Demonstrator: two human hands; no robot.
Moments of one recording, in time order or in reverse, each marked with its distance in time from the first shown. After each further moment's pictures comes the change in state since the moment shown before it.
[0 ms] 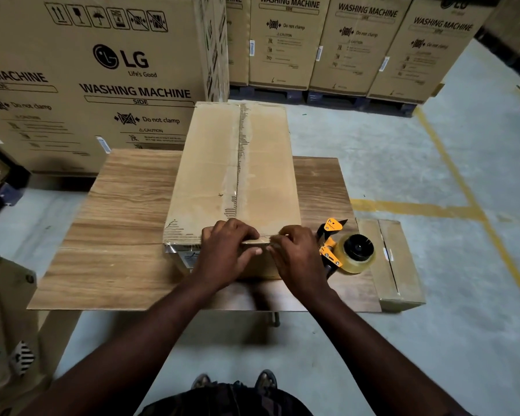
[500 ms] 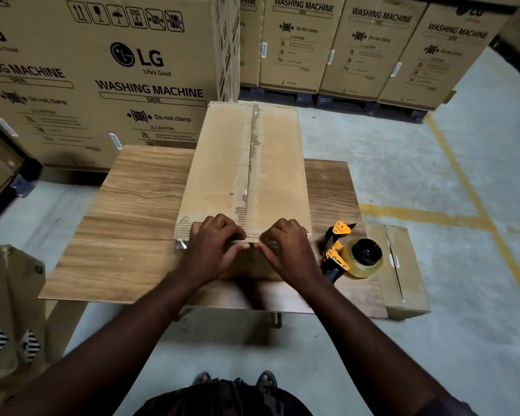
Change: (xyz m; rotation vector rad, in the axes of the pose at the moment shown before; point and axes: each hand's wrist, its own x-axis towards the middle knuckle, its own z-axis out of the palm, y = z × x) left_hand -0.010 -0.038 -0.021 -0.014 0.055 0.042; right_hand 0.029 -0.023 0.010 0.075 -0.158 -0.024
